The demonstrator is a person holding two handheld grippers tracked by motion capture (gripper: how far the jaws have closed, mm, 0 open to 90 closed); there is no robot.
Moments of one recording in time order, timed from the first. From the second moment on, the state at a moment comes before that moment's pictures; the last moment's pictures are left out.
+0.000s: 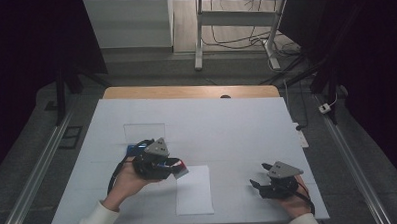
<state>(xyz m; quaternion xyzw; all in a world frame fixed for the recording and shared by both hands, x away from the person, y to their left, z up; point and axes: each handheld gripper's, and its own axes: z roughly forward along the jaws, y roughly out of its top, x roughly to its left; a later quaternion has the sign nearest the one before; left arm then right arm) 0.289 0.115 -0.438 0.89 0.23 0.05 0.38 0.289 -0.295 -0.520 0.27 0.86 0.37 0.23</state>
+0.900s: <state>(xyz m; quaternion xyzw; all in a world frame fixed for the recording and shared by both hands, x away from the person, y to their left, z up) 0.288 0.079 -0.463 0.92 0.20 0.03 0.34 0.289 -0.295 -0.520 0.27 0.86 0.37 0.23</state>
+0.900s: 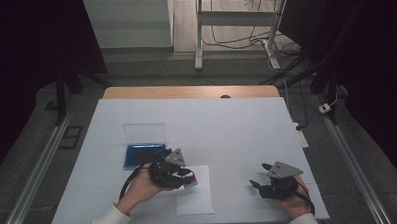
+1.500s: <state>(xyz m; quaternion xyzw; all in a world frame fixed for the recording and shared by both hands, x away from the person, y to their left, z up) 0.288 0.059 -0.476 0.93 0.20 0.03 0.30 0.289 -0.295 -0.520 0.27 0.86 0.36 0.23</state>
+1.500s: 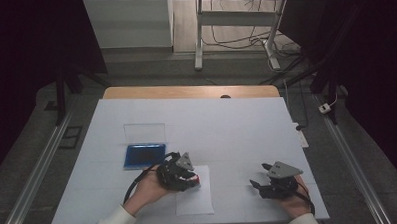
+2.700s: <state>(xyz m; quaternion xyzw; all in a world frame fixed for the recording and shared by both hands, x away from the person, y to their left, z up) 0.290 0.051 -0.486 0.94 0.19 0.04 0.27 0.289 -0.295 -0.521 0.27 0.86 0.36 0.23</state>
